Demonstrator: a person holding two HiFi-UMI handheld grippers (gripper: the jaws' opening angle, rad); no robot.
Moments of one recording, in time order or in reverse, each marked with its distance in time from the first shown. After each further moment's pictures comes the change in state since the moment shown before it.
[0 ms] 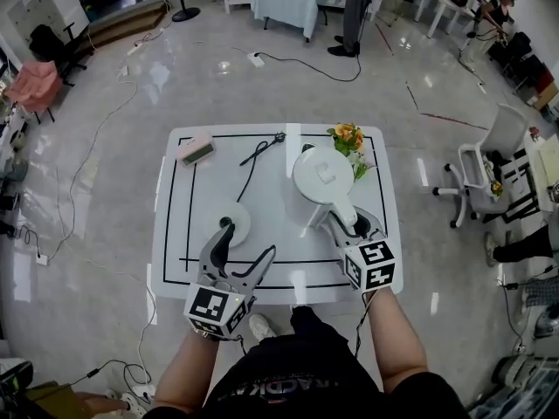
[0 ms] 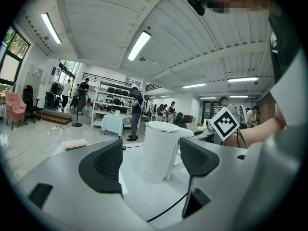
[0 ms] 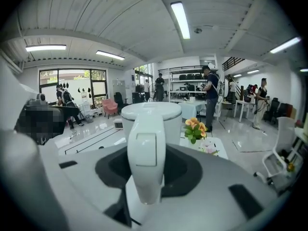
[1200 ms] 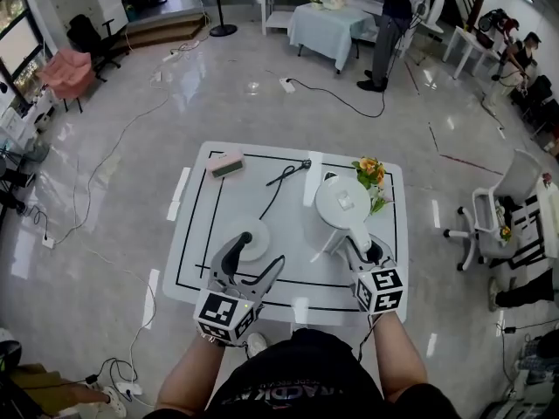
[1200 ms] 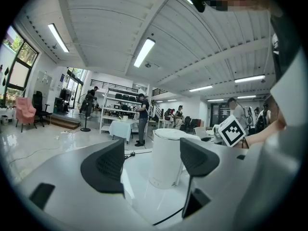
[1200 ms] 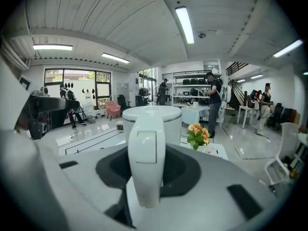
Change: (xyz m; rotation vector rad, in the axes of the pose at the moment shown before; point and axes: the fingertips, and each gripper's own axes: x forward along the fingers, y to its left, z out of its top) left arm -0.016 0.017 0.019 -0.003 -0.062 0.097; right arm -0.001 0.001 0.002 -0.046 -0.051 0.024
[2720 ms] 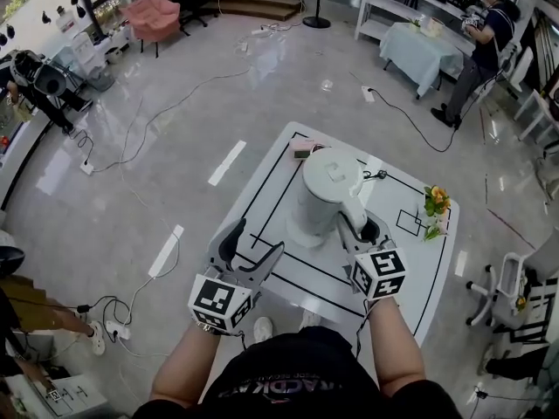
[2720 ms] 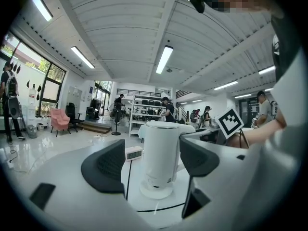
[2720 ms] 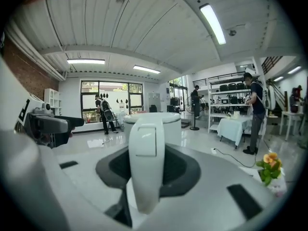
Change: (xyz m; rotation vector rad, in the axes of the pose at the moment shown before) left arm -0.139 0.095 0.017 -0.003 -0.053 0.333; right arm 0.067 0.194 0.101 -0.110 -0.140 0.391
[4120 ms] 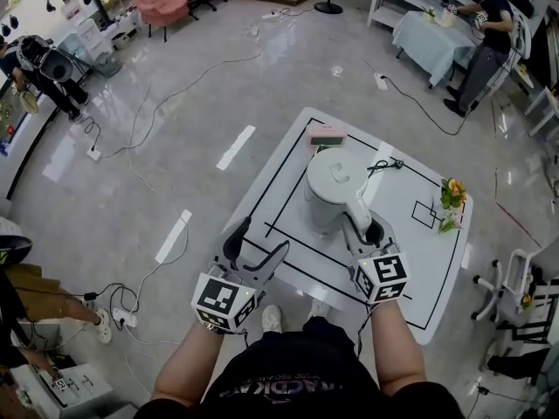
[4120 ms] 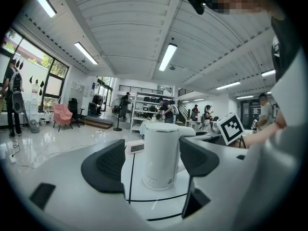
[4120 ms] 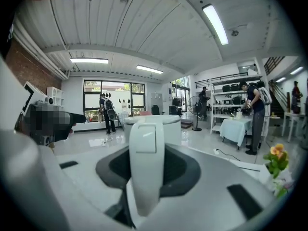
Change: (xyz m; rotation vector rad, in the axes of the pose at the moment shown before) left arm -0.023 0.021 -0.021 -0.038 0.039 0.016; right arm 0.012 0.033 -0.026 -0.020 -0.009 0.021
